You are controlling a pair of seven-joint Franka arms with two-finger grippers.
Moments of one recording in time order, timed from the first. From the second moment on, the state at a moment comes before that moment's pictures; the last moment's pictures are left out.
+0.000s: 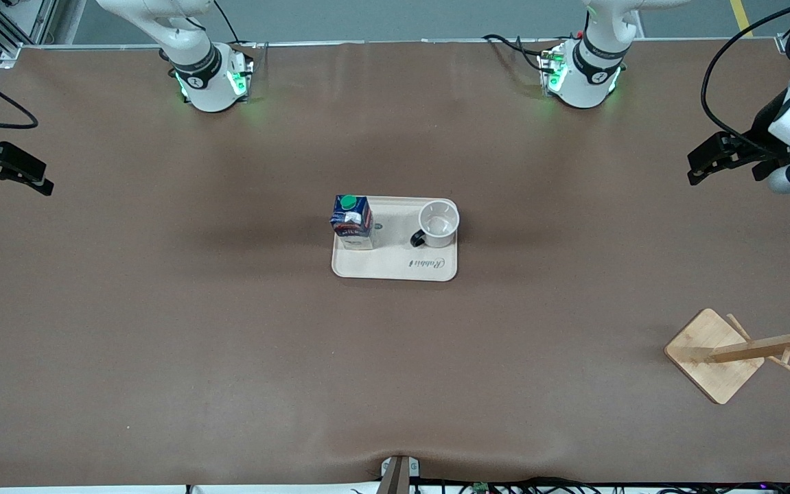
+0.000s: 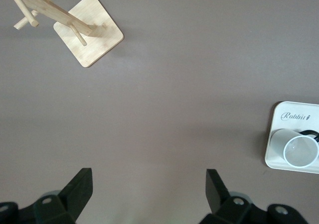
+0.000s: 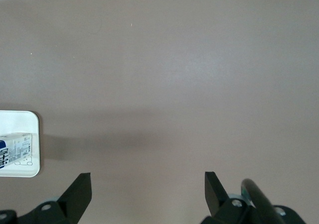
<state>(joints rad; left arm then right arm) 0.00 -0.01 -0.11 -1.54 0.03 1.54 -0.16 -0.04 -0.01 -0.02 -1.57 0.02 1.59 -0.05</state>
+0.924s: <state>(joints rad) -0.03 0.04 -0.13 -1.54 0.03 1.54 -0.16 -0.04 -0.01 -0.02 -1.57 0.02 1.59 -0.05</state>
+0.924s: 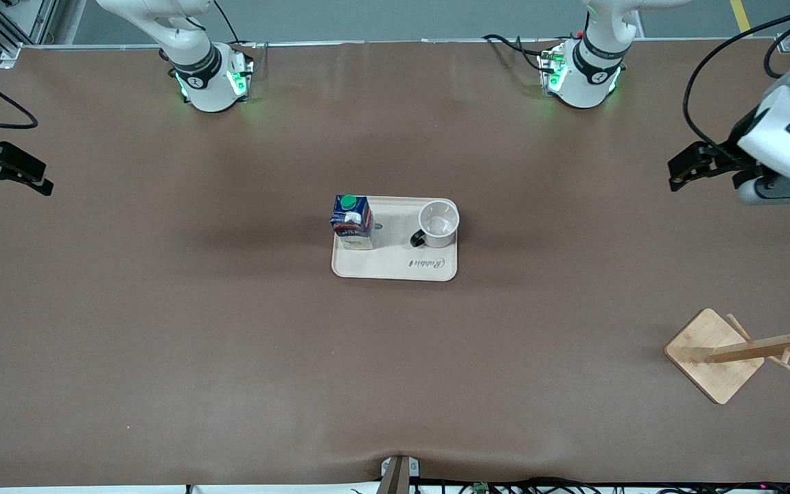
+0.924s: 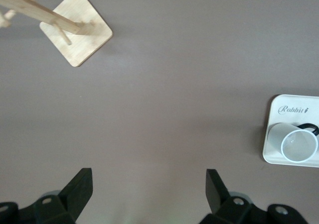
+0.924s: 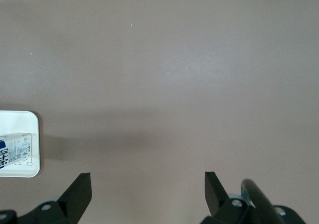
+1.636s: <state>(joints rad) -0.15 0.14 -0.25 -1.56 0.03 1.57 -0.12 -0.04 -0.01 -0.02 -1.57 0.02 1.59 -0.05</state>
